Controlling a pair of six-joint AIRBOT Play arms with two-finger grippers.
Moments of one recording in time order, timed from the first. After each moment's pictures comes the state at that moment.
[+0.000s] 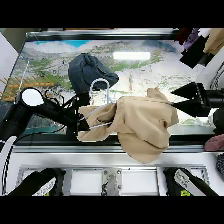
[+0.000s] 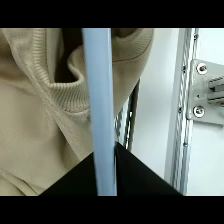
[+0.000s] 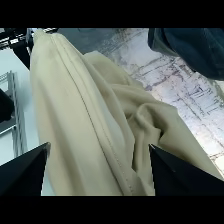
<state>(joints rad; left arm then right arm) -0.24 -1.04 1.00 0.91 -1.53 -0.42 -0.51 -1.10 1.07 -0.30 1.81 0.22</state>
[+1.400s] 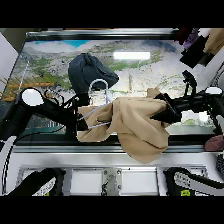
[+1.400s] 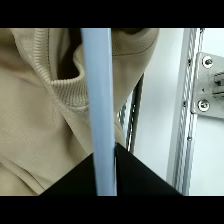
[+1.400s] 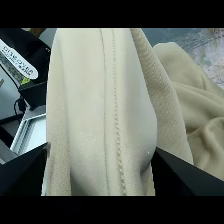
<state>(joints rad) -0.24 -1.04 1.00 0.92 -1.52 -0.42 -0.22 -1.33 0.98 -0.29 1.84 -0.04</state>
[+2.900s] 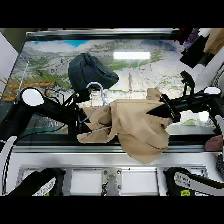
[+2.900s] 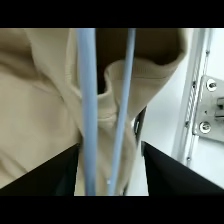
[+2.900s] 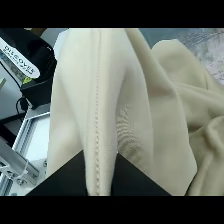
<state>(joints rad) -0.24 -1.04 1.00 0.91 -1.49 -0.52 -0.22 -1.33 0.98 -0.29 1.83 -0.03</state>
